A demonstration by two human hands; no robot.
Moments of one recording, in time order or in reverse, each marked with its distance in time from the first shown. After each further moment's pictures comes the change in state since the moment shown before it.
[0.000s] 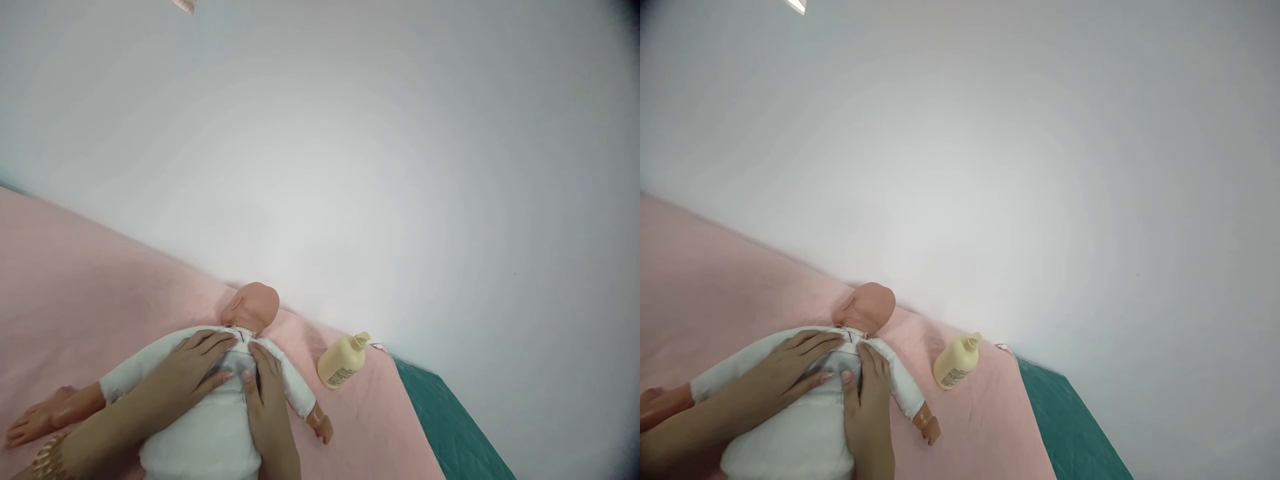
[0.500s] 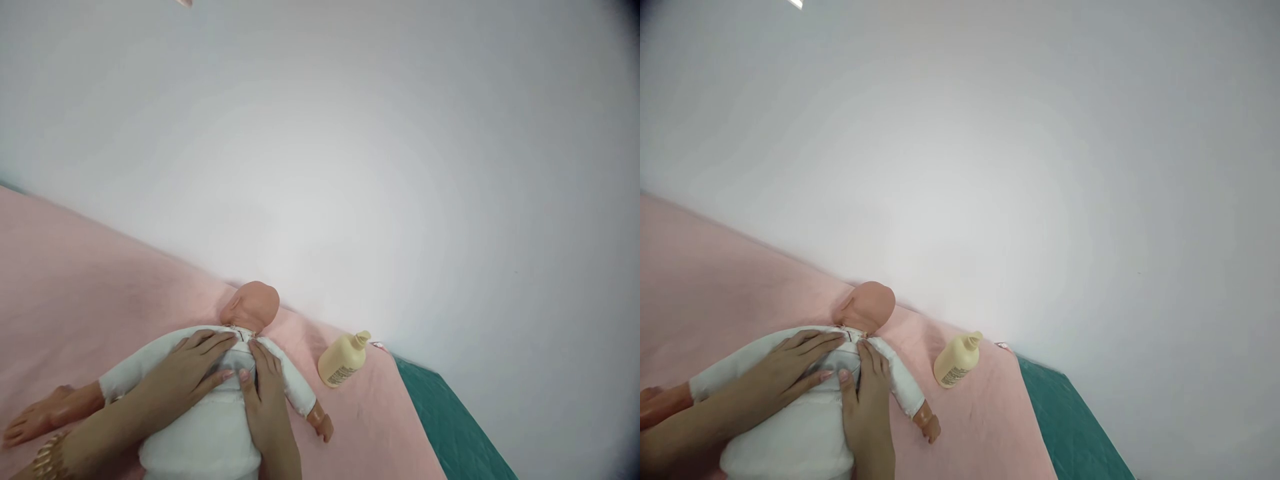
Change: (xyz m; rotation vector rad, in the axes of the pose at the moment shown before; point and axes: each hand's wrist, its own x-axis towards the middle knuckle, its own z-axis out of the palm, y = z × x) left_hand -0.002 -0.003 0.005 0.001 -0.023 -0.026; right_hand 0.003 0.002 0.000 -0.035 -0.056 0.046
